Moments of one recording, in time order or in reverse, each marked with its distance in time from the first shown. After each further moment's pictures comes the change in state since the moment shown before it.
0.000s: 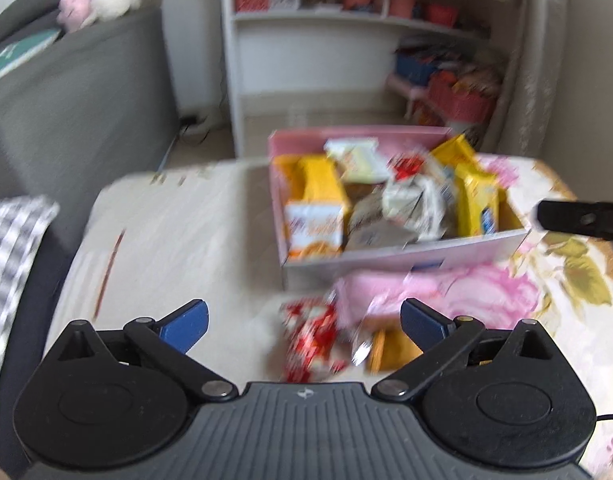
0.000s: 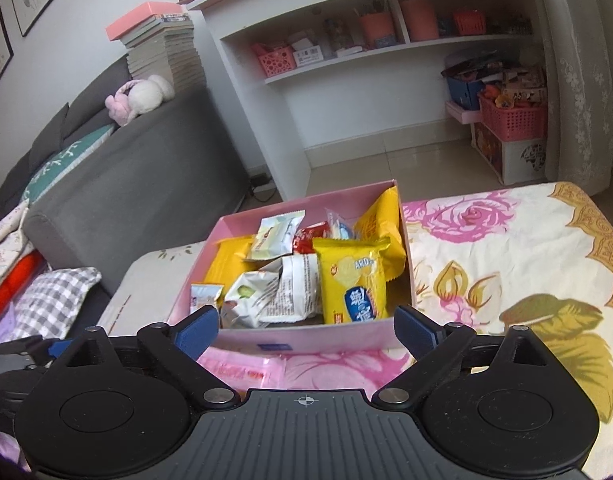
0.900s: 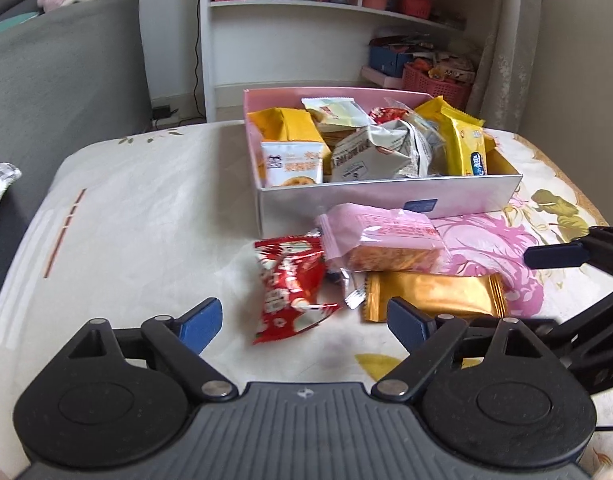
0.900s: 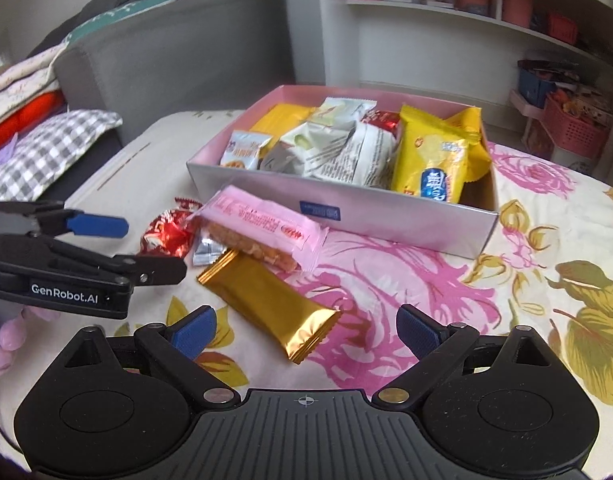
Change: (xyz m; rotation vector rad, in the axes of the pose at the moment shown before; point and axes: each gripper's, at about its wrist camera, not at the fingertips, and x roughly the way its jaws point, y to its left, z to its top) left arm 0.029 -0.001 -0.046 0.036 -0.052 -0.106; right arm 0.049 0.038 -0.078 -0.353 0.199 0.001
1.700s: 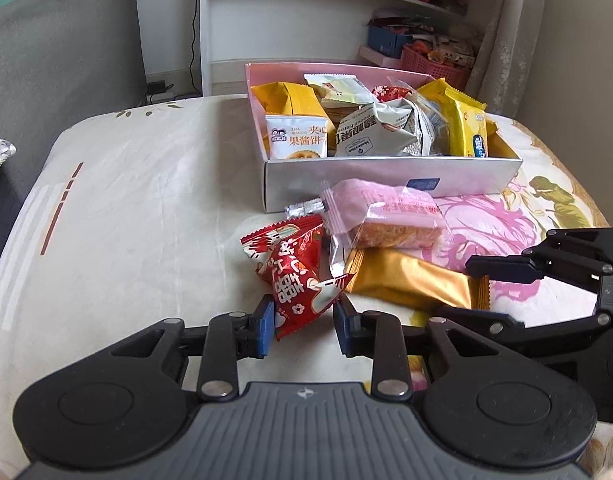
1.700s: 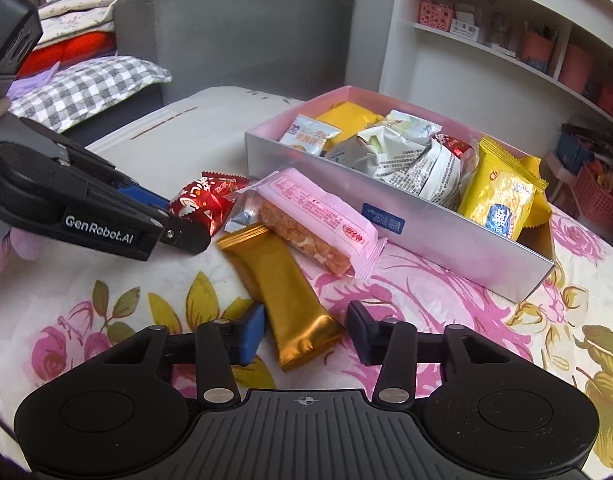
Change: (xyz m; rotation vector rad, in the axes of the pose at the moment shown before) left arm -0.006 0.015 -0.005 -0.015 0.071 -0.033; right arm 0.010 0.036 -0.006 -0.228 -0.035 0.009
